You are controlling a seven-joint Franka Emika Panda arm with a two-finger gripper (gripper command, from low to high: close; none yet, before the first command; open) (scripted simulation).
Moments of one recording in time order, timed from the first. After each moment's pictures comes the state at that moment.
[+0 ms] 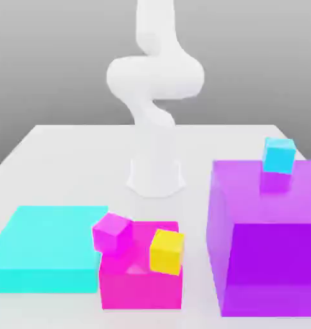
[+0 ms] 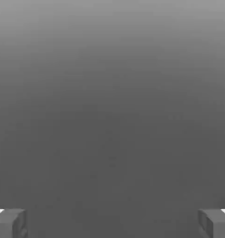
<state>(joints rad) -0.05 -0.71 0.01 -2.28 -0.01 2.31 0.87</state>
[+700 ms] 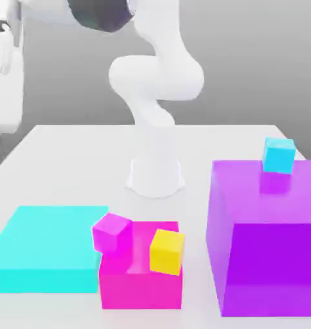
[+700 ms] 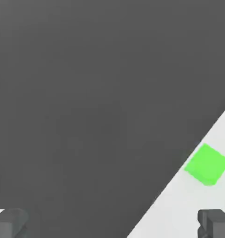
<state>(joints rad) -0.35 0.06 -0.04 -2.08 -0.07 2.42 1.46</state>
